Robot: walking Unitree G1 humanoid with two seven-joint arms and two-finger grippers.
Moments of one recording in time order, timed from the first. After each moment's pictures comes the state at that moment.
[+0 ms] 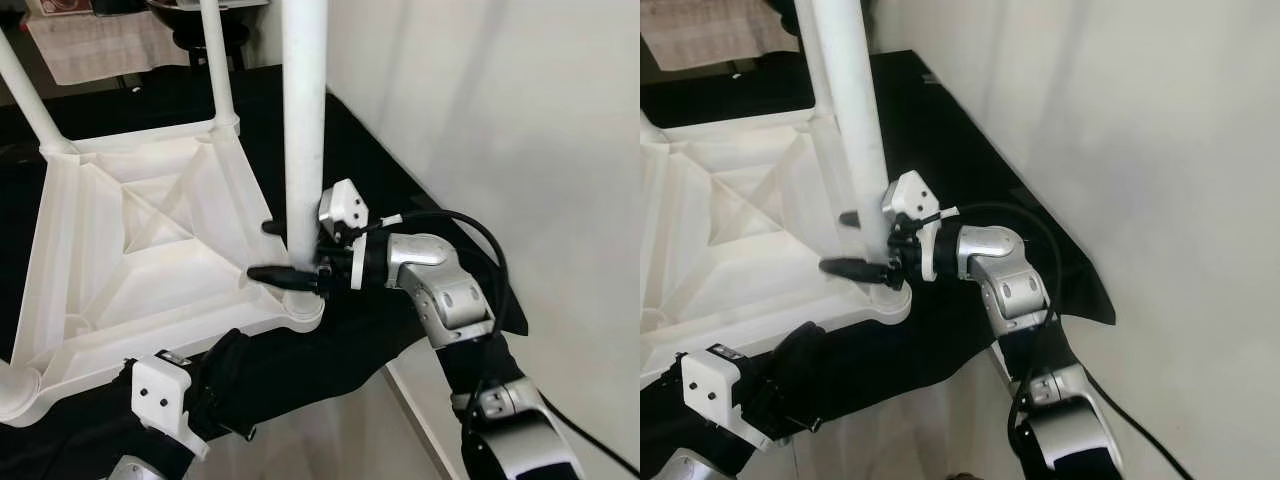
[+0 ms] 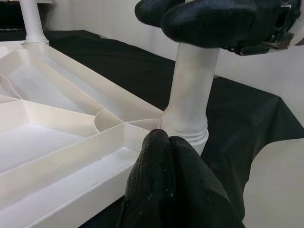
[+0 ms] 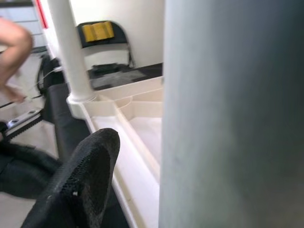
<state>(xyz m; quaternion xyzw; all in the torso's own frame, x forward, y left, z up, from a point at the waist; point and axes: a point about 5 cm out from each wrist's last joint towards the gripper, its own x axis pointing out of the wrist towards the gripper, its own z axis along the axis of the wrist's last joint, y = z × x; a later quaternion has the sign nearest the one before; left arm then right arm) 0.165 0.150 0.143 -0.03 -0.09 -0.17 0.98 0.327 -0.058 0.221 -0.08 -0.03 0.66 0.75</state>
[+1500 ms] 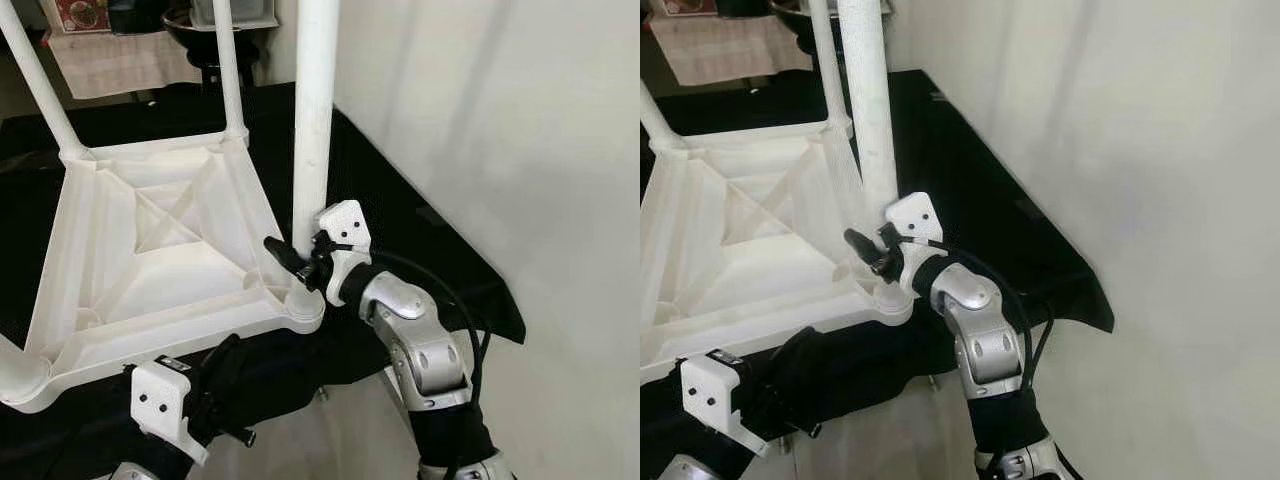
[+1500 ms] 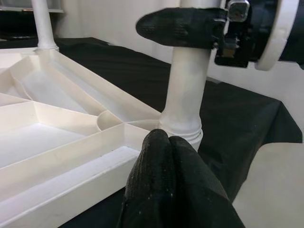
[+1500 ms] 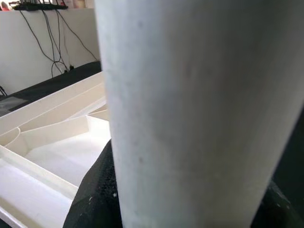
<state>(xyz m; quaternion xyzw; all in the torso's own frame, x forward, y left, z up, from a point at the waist) 0.167 0.152 0.146 -0.03 -0.09 -0.16 0.98 0.315 -0.043 0.209 -0.05 -0.04 0.37 0.93</state>
